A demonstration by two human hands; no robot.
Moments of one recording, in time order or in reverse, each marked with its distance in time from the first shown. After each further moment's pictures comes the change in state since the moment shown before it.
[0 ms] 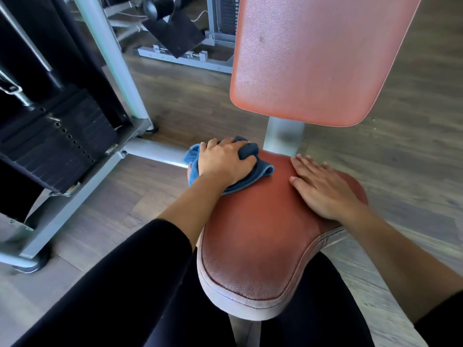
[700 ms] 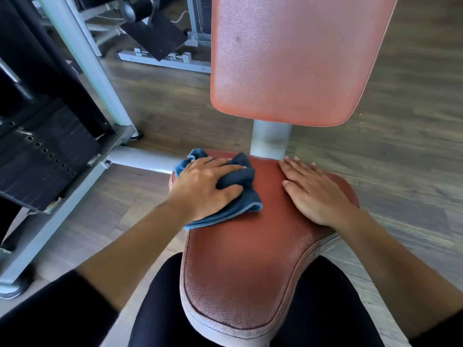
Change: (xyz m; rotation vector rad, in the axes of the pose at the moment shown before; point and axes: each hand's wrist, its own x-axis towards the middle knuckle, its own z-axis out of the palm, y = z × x) left_hand -0.032 -0.019 -0.006 -0.142 0.017 0.327; right_hand 0.000 0.005 0.000 0.074 0.051 -0.037
